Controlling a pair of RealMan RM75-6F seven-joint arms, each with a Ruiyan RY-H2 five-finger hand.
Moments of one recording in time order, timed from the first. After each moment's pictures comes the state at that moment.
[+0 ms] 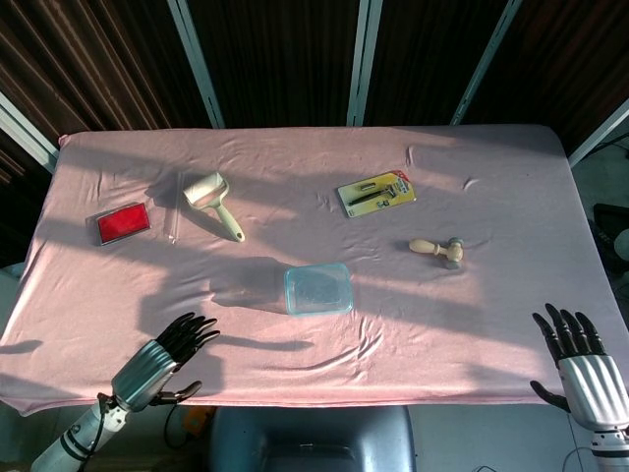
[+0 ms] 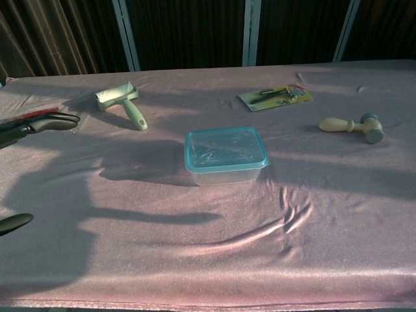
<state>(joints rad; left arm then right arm) -0.39 -1.34 0.11 -1.48 1.97 1.40 -0.26 -0.03 -1.15 -0.03 -1.50 -1.66 1.58 -0.13</state>
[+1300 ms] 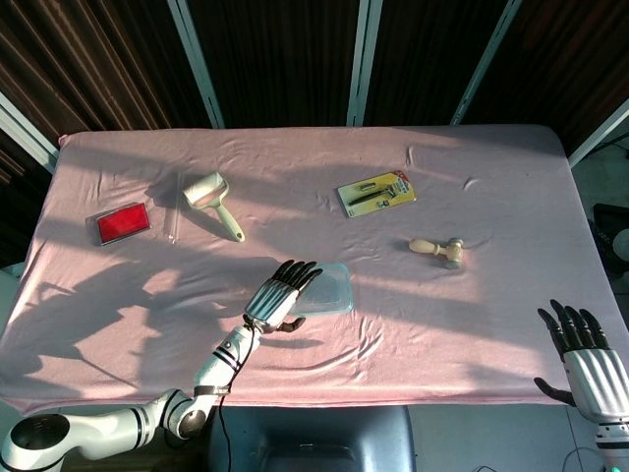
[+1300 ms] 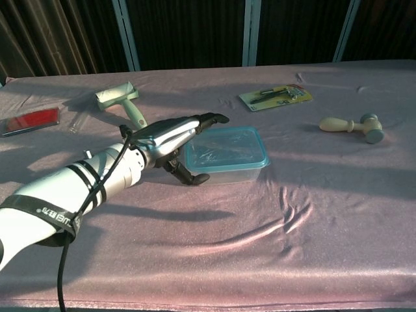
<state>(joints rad) -0.77 -1.88 -0.28 -1.23 1.33 0.84 0.20 -0.01 -1.12 -0.02 -1.51 -1.61 1.52 -0.08</state>
